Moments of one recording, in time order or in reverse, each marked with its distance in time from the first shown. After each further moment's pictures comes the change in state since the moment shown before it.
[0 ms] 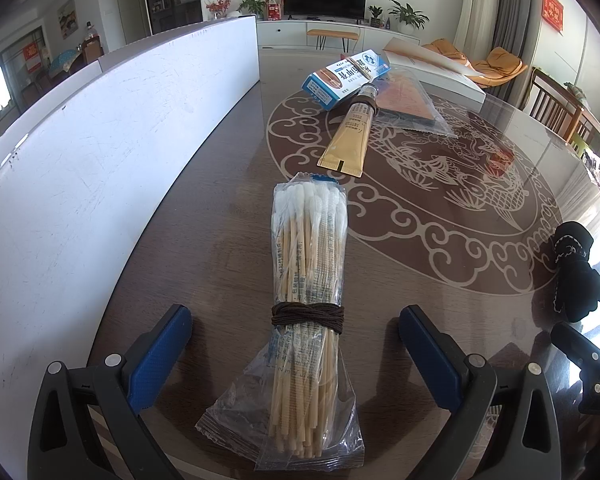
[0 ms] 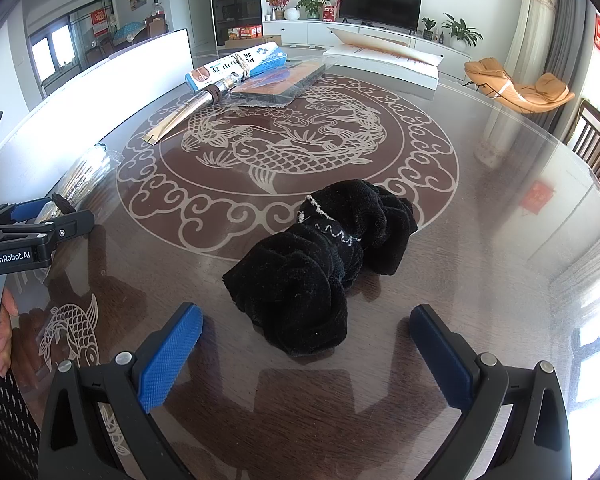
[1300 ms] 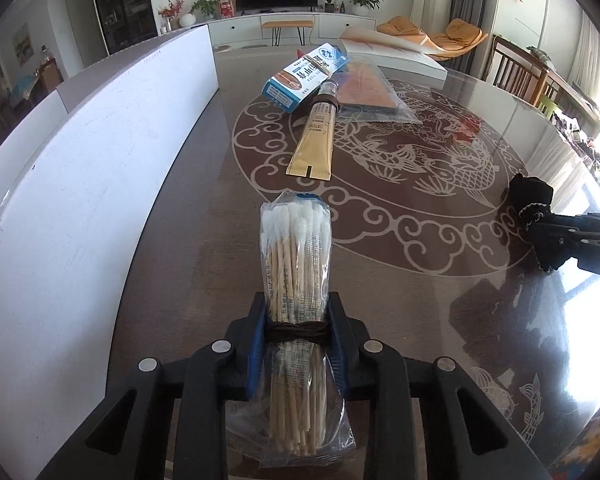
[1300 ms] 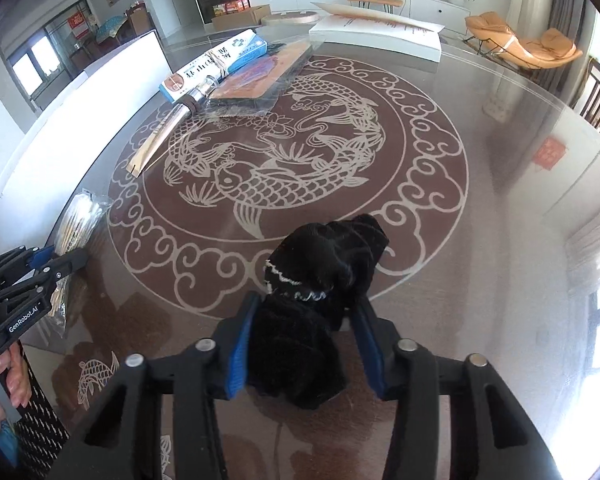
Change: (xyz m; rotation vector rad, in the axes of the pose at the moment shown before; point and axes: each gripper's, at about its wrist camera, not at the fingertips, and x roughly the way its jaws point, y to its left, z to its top) left arm -0.015 0.002 0.007 0.139 0.024 -0.097; right arm 0.015 -0.018 0.047 0.093 0.148 0.062
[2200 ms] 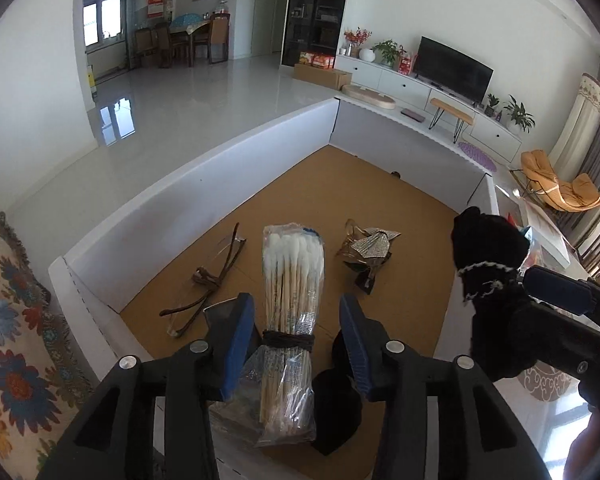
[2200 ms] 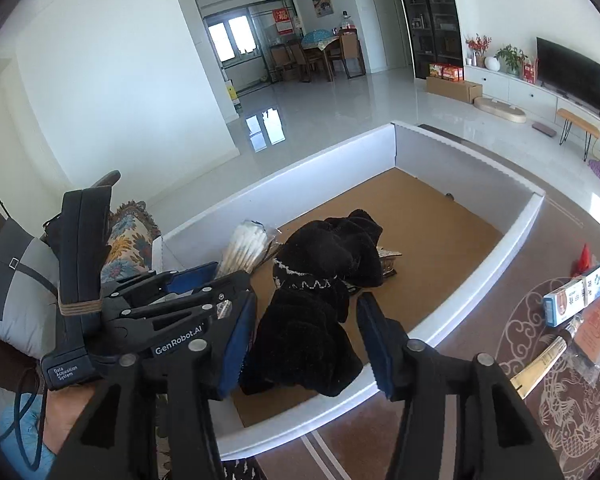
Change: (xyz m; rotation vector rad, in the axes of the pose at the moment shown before) left arm -0.127 0.253 -0.019 -0.537 -0.120 0.290; right arm -0.062 0.368 0.100 -0.464 -0.148 0.516
